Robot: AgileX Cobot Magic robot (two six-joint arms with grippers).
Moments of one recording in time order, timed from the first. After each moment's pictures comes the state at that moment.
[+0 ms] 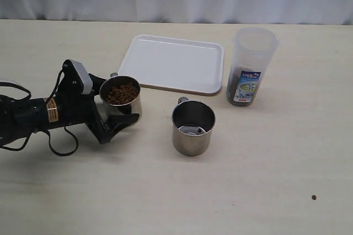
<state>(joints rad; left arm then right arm) -0.13 2.18 -0.72 0.96 -1.06 -0.11 0.18 0.00 0.00 -0.01 0.11 0.00</state>
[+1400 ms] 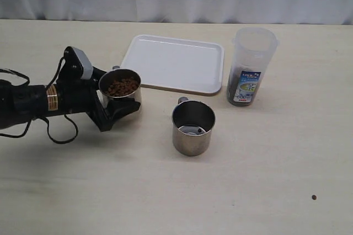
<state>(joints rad) -0.13 2.10 -0.77 1.06 -1.00 -0.32 0.18 0.00 0.00 -0.01 0.11 0.00</state>
